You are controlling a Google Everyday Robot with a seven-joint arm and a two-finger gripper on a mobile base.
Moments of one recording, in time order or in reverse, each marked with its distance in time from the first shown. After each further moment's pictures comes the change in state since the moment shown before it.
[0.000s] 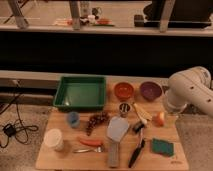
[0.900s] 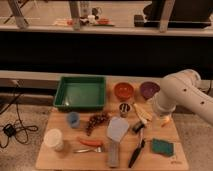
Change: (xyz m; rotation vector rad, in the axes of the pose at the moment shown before) arm -0.077 0.015 0.002 -0.011 -0.136 -0.118
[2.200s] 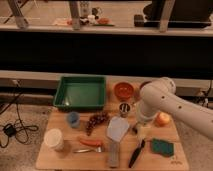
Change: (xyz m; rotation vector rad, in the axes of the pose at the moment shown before) arm -0.074 0.034 0.050 -0.108 -0.032 -0.138
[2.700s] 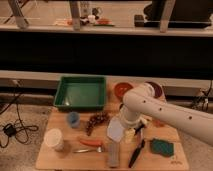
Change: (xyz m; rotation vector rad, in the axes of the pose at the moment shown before) arm -0.052 -0.008 0.039 -0.040 -0.077 -0.119
